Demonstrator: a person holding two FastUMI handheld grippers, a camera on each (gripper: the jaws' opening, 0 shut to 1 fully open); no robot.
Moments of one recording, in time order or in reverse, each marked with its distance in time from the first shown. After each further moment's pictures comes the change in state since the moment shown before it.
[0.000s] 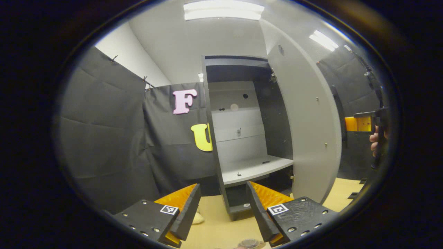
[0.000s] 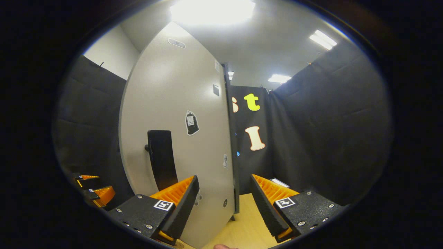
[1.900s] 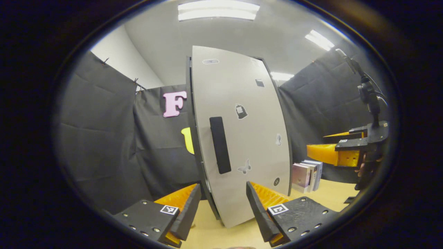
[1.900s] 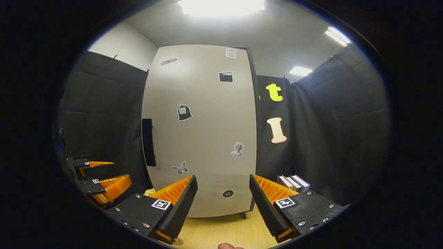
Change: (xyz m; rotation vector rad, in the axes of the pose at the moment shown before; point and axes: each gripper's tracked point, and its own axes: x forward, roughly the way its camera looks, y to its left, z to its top) left arm 0.031 -0.067 0.030 -0.007 -0.014 -0.044; right arm -0.135 -0.221 0.006 -0.057 0.085 0.143
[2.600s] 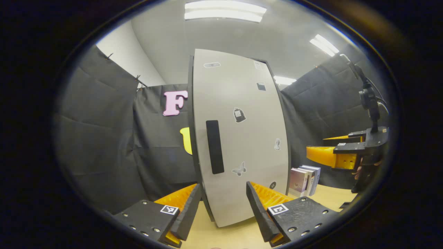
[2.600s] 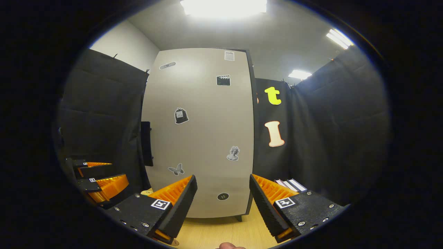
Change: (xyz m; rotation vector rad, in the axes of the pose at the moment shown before) left arm 0.006 -0.010 0.006 -0.078 -0.020 -0.005; right arm 0.005 -0.010 0.011 0.002 -0.022 -0.027
